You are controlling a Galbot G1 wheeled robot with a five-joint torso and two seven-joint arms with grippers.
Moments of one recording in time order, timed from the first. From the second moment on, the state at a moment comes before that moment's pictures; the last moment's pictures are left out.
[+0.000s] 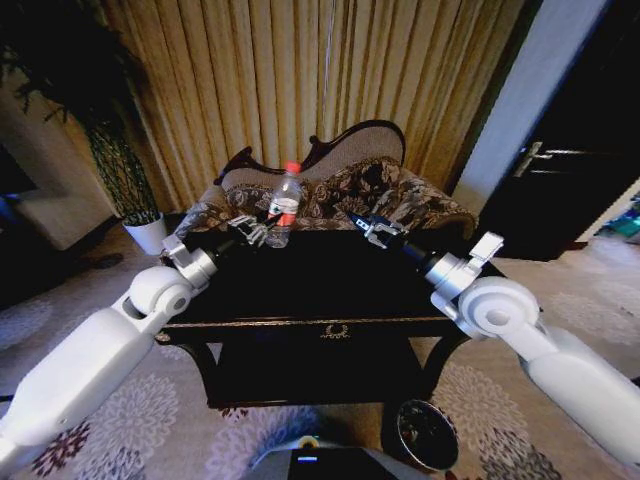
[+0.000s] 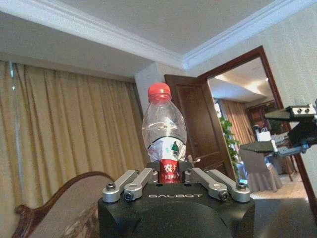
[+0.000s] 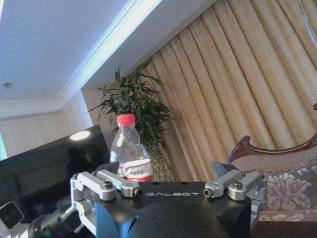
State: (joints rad) left arm 0.65 -0.66 -0.08 -2.00 -0.88 0.02 0.25; right arm -0.94 0.56 0.35 2.26 1.53 -0.15 0.04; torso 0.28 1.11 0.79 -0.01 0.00
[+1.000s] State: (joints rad) left arm 0.58 -0.67 0.03 -2.13 -0.98 0.09 0.12; right arm -0.91 0.55 0.37 2.23 1.51 -0.18 0.02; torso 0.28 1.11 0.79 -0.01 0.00
